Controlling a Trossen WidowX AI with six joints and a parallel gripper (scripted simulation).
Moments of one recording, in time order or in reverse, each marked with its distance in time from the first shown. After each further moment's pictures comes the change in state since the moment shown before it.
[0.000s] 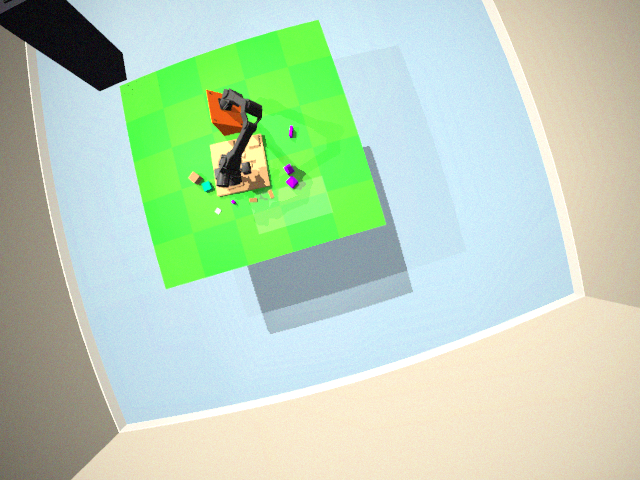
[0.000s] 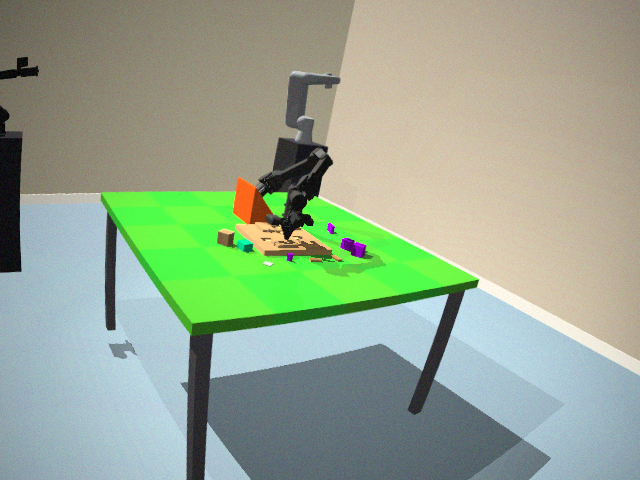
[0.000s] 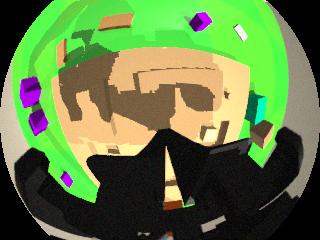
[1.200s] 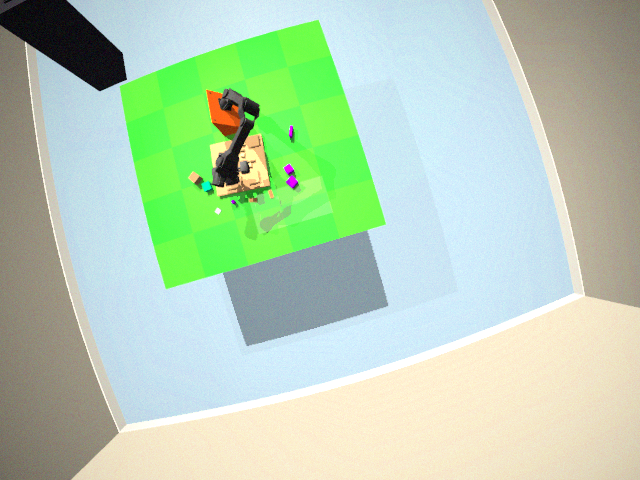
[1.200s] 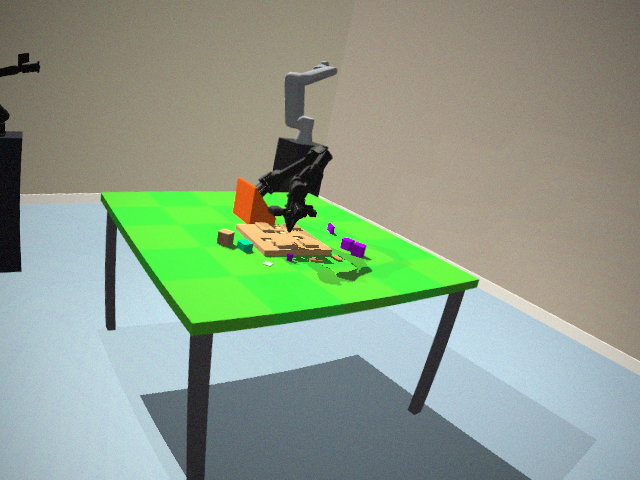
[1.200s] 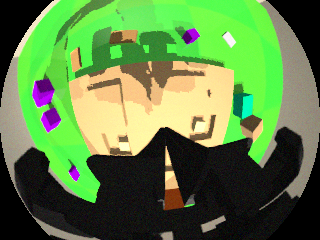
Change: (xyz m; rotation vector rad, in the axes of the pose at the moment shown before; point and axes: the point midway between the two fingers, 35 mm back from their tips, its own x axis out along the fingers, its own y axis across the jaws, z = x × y) arm -0.038 0.001 0.006 0.013 0.005 0.005
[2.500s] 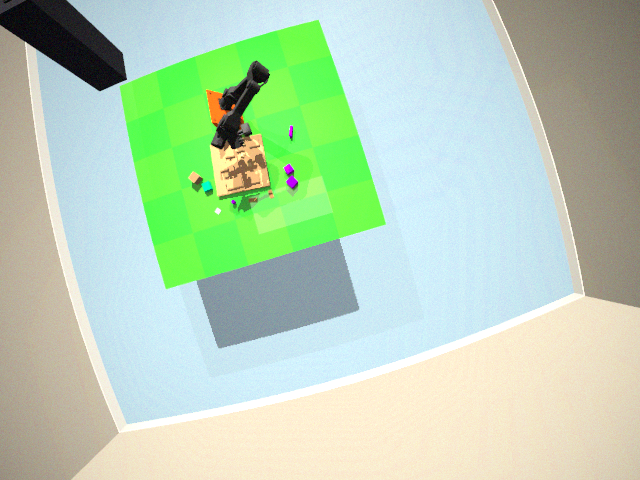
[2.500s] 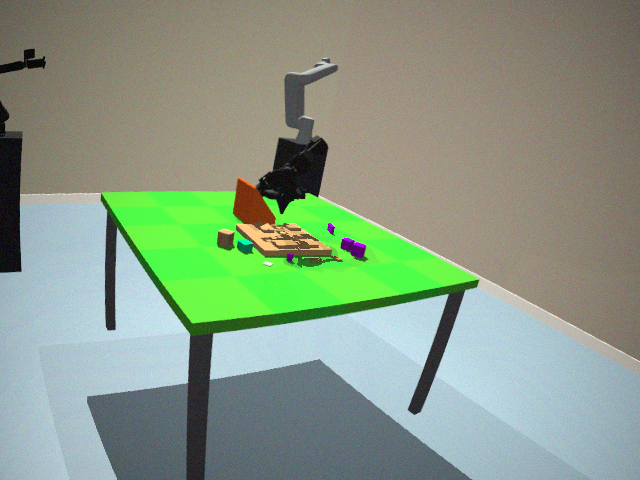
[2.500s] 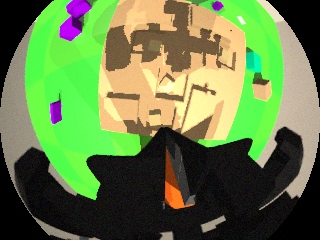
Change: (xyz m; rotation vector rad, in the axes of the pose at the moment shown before) arm -0.022 0.043 -0.166 -0.188 0.010 0.003
